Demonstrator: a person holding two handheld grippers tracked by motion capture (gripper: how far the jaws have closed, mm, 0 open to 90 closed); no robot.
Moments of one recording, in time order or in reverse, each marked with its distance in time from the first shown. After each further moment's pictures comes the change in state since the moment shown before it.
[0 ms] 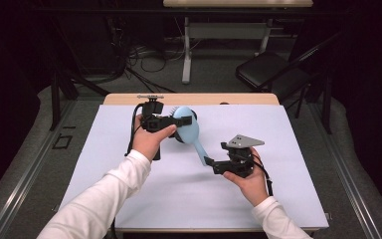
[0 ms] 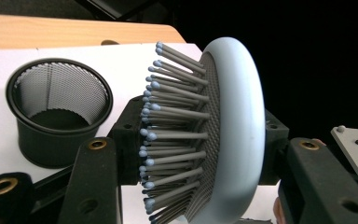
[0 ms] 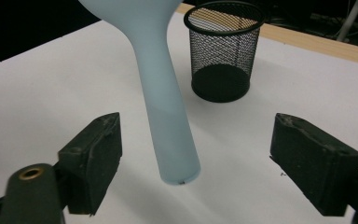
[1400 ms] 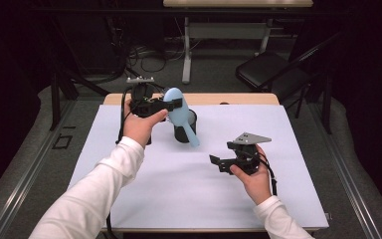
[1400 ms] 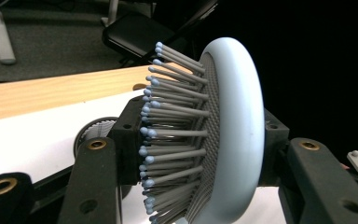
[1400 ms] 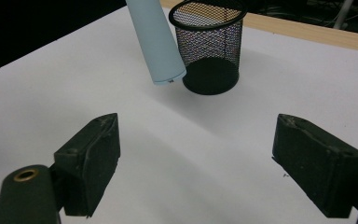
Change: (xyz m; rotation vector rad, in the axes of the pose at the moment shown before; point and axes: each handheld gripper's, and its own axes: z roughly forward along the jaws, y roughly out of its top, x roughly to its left) left arm -0.002 0.037 -0.026 -0.090 0.096 0.112; right arm -0.012 0.002 -0.011 0.019 -0.007 0.054
